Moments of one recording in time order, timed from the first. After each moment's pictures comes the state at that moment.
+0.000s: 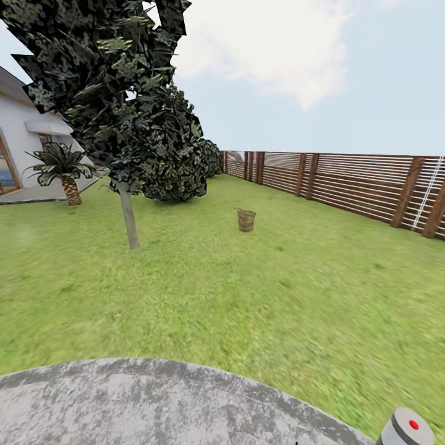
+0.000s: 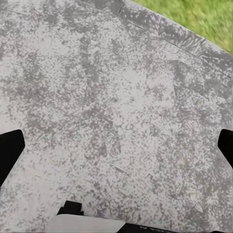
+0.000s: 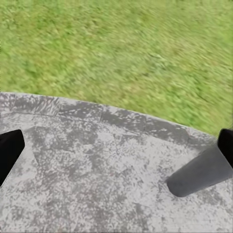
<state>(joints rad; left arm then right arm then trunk) -0.09 -0.03 0.01 -0.39 0.22 -0.22 0.01 -0.25 0.04 0.00 -0.18 -0.01 -0.57 -0.25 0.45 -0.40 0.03</state>
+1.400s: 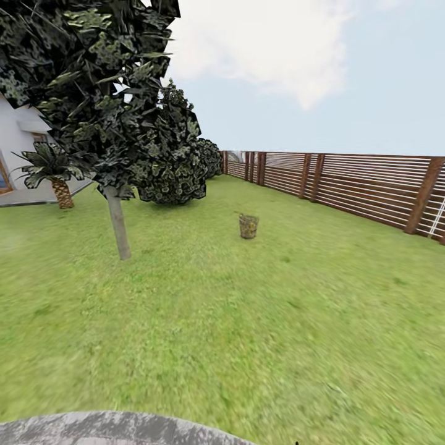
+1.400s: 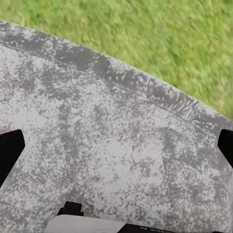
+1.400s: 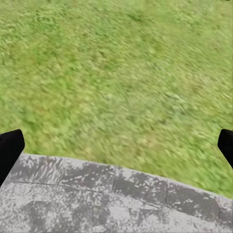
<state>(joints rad) -0.09 -0.03 0.01 -0.39 0.22 -0.22 0.01 -0.25 0.04 0.00 -0.18 -0.01 -0.57 -0.25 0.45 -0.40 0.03</state>
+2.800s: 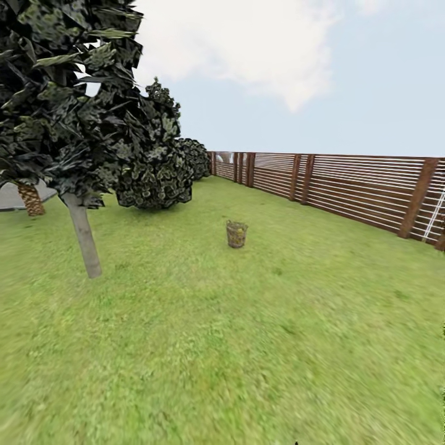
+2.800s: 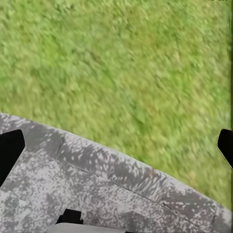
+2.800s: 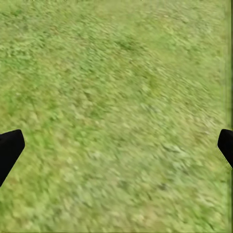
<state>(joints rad) -0.10 -0.03 0.01 -0.38 0.22 -0.25 0.01 -0.25 0.04 0.01 -0.18 0.00 -0.58 -0.25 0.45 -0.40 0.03</state>
